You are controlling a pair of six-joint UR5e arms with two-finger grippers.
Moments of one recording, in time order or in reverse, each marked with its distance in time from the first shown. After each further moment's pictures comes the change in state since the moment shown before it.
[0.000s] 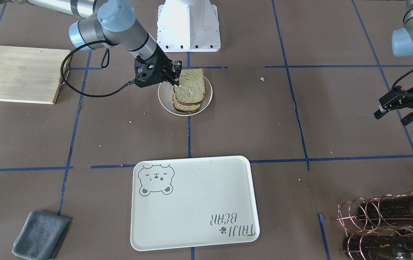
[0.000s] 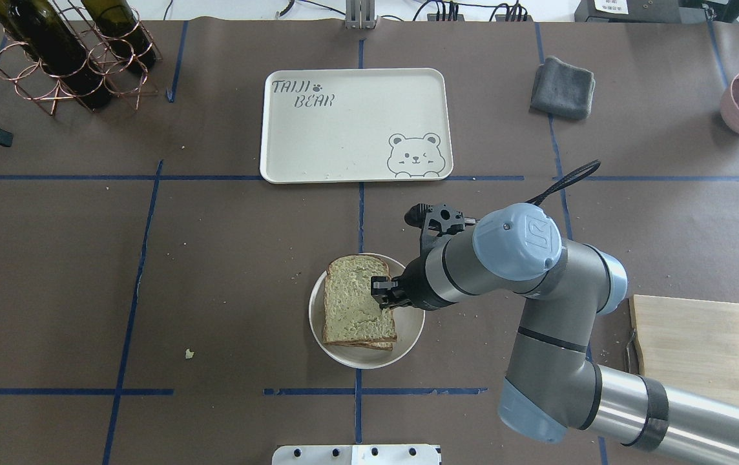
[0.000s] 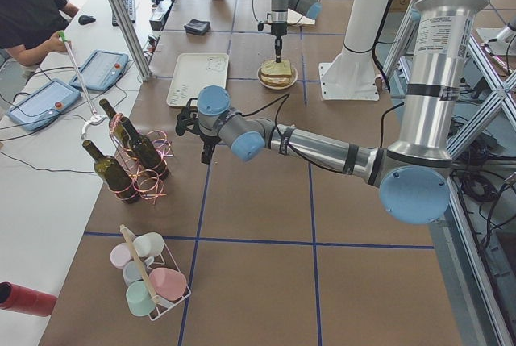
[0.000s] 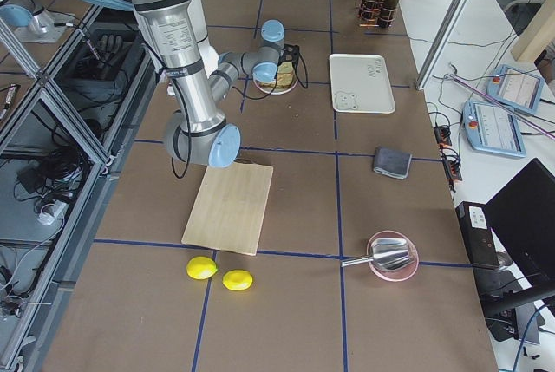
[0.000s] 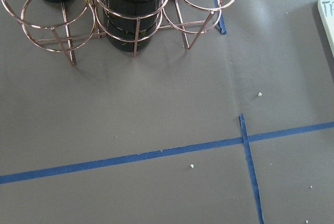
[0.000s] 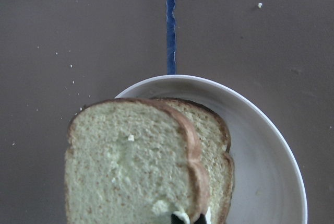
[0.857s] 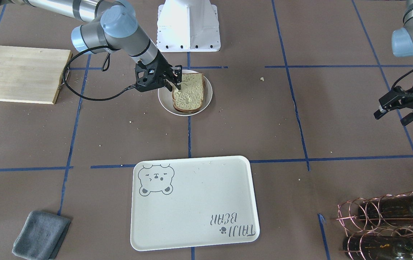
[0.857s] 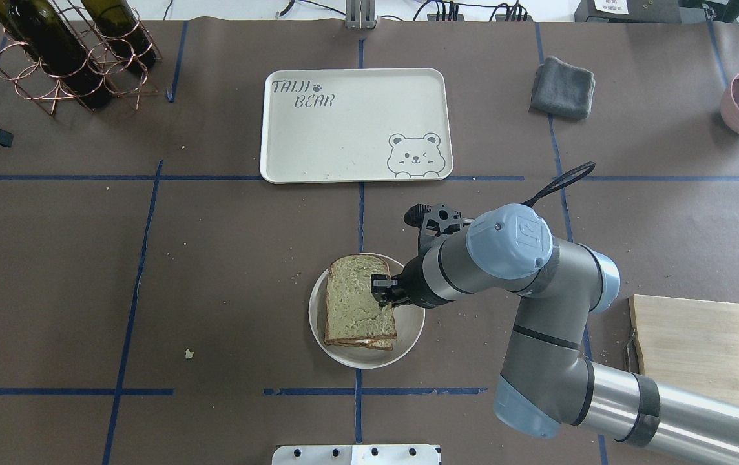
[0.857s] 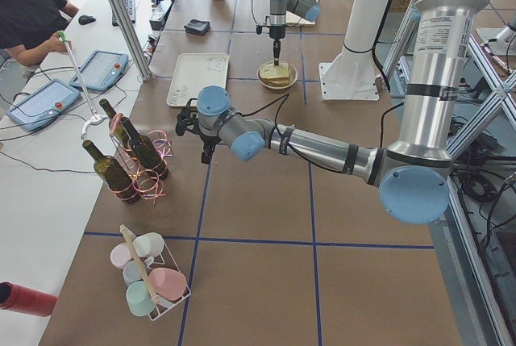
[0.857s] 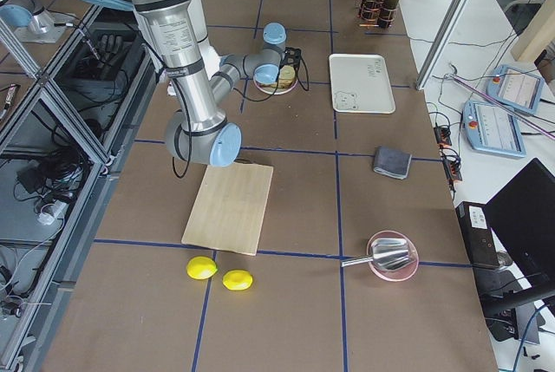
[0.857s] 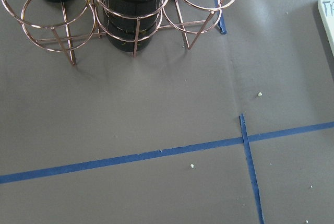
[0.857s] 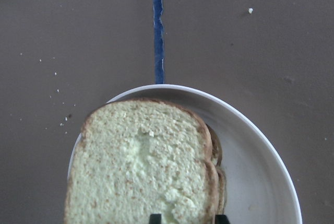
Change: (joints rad) left arm 0.001 -0.002 0.001 0.001 0.000 0.000; right arm 0.005 0.009 -0.031 0.003 -0.005 0.001
